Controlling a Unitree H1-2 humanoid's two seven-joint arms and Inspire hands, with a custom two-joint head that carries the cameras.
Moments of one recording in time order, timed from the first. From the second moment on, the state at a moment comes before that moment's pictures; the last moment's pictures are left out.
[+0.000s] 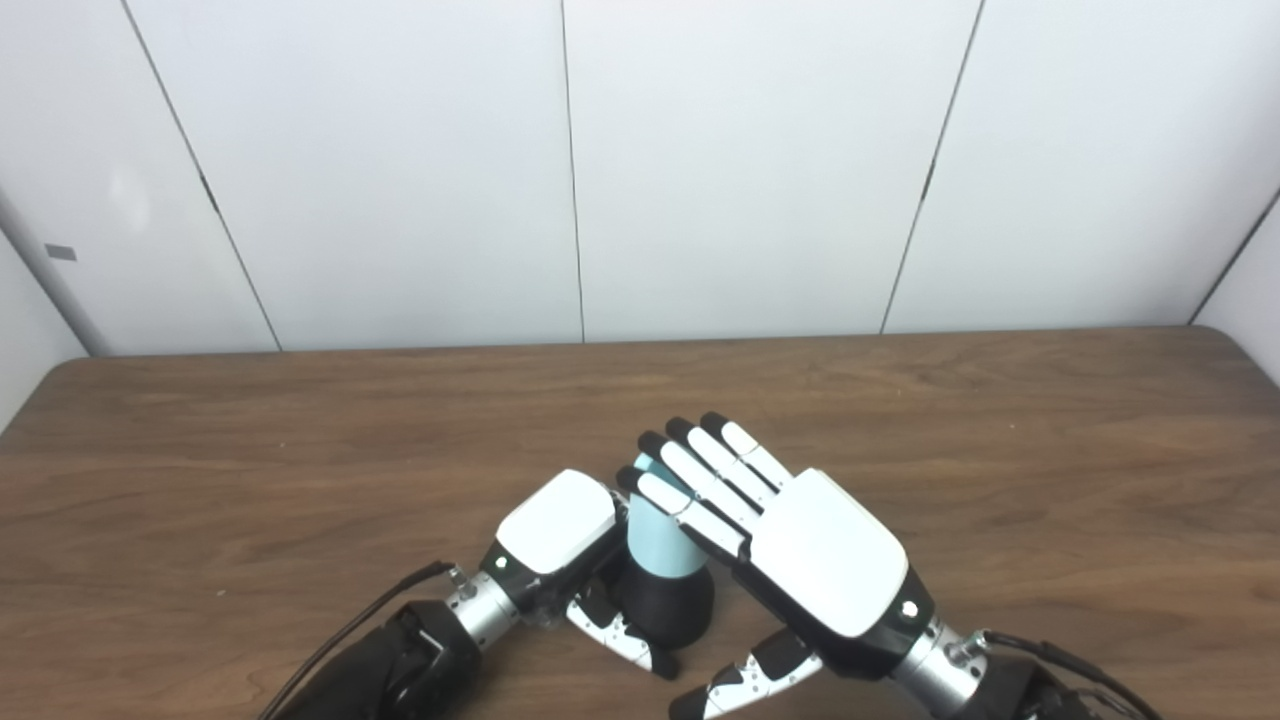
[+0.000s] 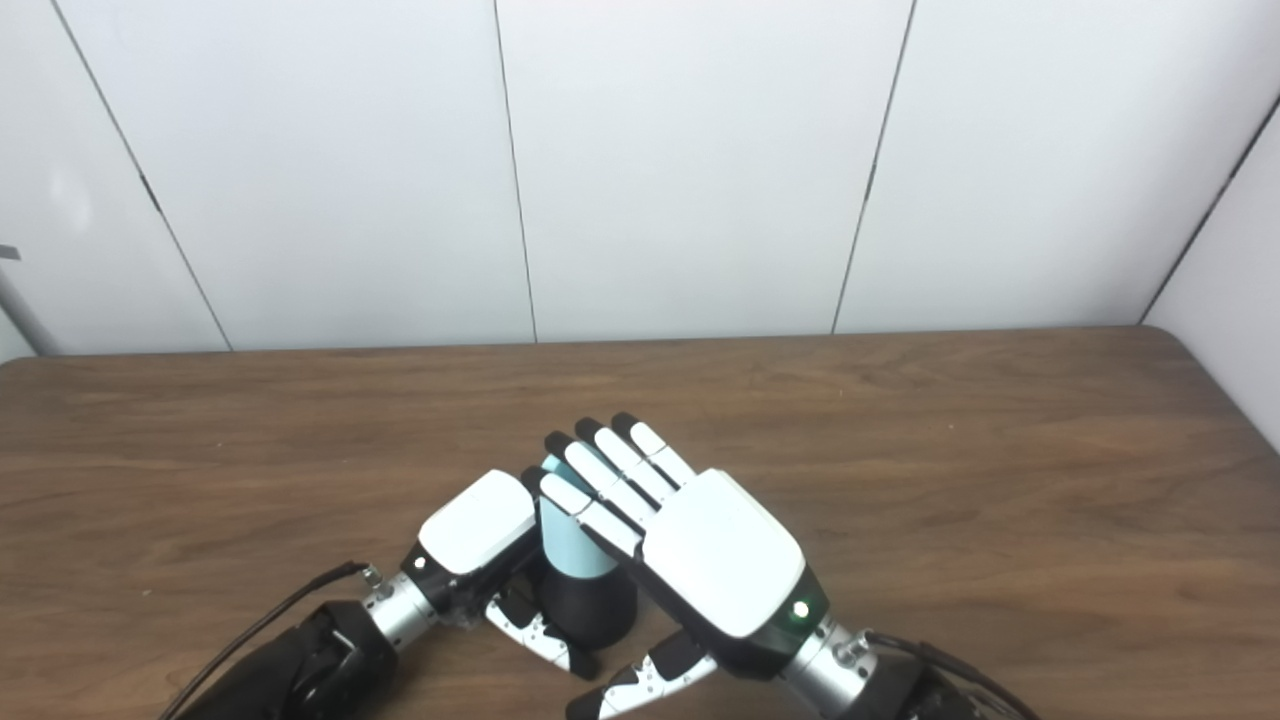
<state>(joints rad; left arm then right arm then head) -0.45 0.32 -0.66 0.40 0.86 -0.44 0.23 -0.07 -0.31 0.32 -0.44 -1.07 -0.32 0.07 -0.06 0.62</state>
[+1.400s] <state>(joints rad) -0.45 0.32 -0.66 0.40 0.86 -0.44 0.22 -0.10 -0.34 0.35 -0.42 -0.98 -0.31 0.08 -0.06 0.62</state>
